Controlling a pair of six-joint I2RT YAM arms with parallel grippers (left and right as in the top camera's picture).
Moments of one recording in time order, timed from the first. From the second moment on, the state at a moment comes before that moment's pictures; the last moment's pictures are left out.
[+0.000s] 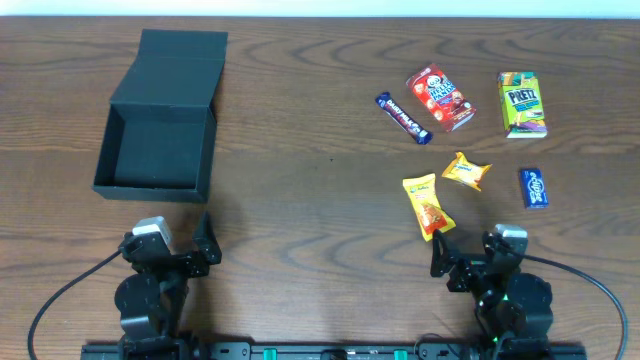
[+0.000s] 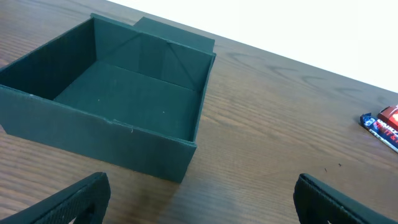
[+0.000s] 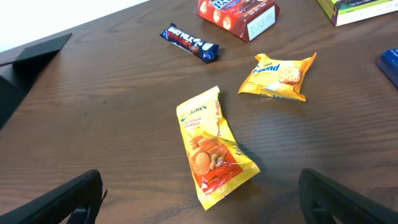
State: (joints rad) left arm 0.12 0.01 0.13 -0.42 0.12 -0.25; right arm 0.07 0.01 0.16 -0.59 -0.11 0.32
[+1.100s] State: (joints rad) left arm 0.12 0.02 0.14 -0.29 0.33 -0.27; right arm 0.07 0.01 0.16 -0.59 -0.11 0.32
